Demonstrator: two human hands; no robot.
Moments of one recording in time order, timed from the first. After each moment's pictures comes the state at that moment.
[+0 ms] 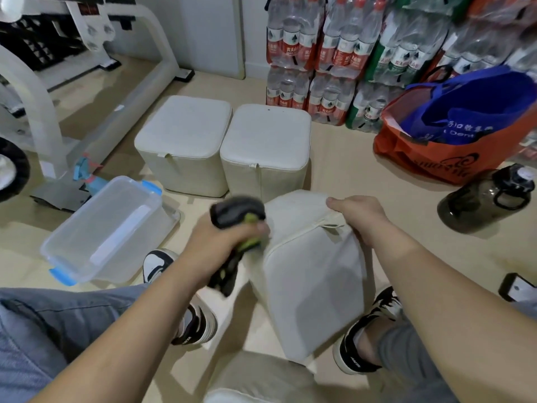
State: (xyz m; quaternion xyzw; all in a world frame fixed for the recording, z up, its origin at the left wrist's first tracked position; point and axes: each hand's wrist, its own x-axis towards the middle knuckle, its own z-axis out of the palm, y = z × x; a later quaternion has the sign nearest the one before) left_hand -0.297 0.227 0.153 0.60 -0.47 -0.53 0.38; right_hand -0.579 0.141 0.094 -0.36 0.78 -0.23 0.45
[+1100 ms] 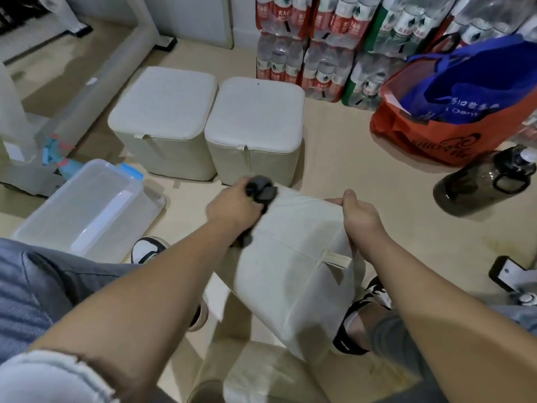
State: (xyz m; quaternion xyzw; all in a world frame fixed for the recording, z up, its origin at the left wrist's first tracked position) left_hand -0.342 0.128 0.051 0.74 -0.62 -0.26 0.07; right_hand -0.582 0.164 0.064 -0.36 0.75 -0.29 0.47
